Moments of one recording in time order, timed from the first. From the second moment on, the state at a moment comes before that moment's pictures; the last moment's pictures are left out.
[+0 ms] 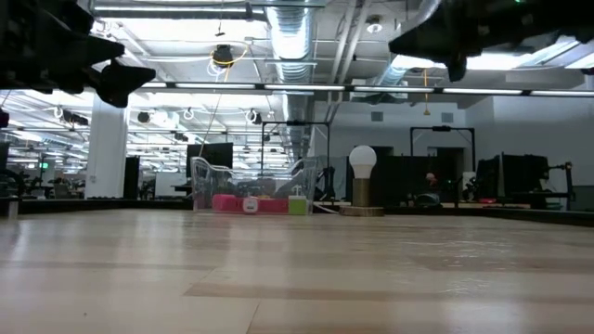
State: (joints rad) left arm 0.01 0.00 0.01 0.03 0.07 0.00; right arm 0.30 1.05 0.45 0.47 0.63 0.16
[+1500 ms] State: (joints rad) left arm 0.01 0.24 0.01 0.06 -0.09 -0.40; right arm -0.21 0.43 0.01 0.48 -0.27 -0.04
